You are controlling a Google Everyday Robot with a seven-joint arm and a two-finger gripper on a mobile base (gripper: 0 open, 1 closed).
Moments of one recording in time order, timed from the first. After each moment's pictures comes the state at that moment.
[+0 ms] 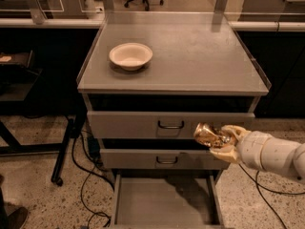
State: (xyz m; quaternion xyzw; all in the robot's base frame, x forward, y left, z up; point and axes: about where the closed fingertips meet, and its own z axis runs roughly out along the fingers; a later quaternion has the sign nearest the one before) arm 0.501 -0.222 0.714 -0.47 0.76 0.02 0.46
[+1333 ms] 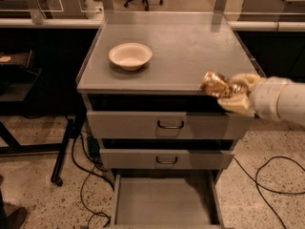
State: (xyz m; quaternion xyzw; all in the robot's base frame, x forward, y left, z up) arm 0.566 -0.232 0.854 -0.46 0.72 -0.02 0.52
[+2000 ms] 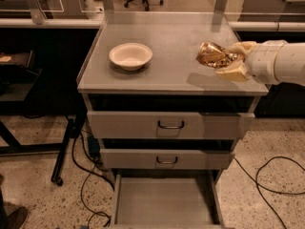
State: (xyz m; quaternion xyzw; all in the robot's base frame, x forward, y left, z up) arm 0.625 -0.220 0.916 -0.48 0.70 -0.03 0.53
